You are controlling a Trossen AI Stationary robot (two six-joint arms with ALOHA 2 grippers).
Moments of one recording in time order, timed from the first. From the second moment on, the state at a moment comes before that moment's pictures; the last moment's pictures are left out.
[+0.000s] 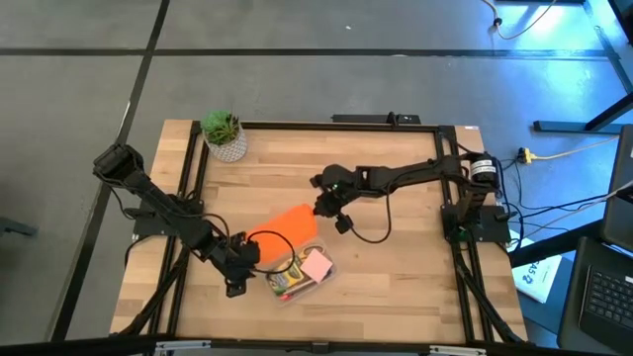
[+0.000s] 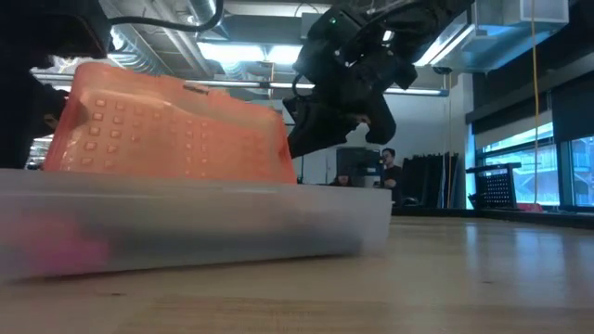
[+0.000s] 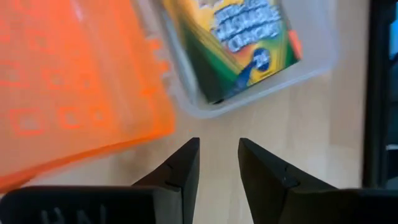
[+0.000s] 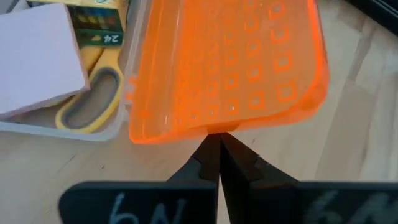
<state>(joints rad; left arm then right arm) -0.63 1.34 0.66 -0.34 -0.15 -0.82 -0.08 1.85 1.15 -0.06 -0.31 -0.64</state>
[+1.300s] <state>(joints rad) -0.63 1.34 0.66 -0.62 -0.34 -0.80 0.04 1.85 1.21 -0.18 -0.32 -0.64</state>
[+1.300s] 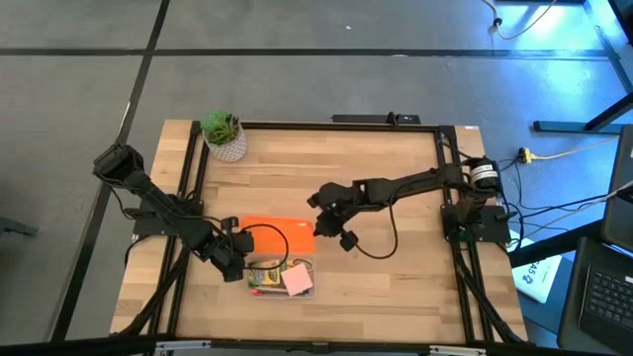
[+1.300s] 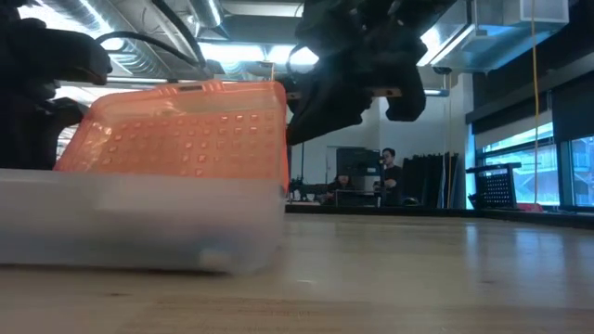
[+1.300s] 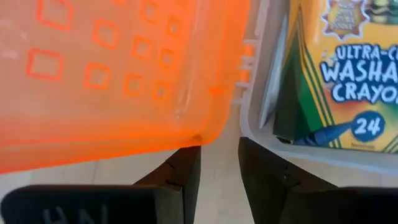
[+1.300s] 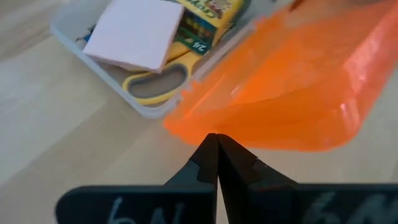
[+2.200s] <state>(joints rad) -0.63 1.34 0.66 -0.66 -0.39 -0.83 0.06 1.86 1.21 -0.43 -0.10 -0.38</state>
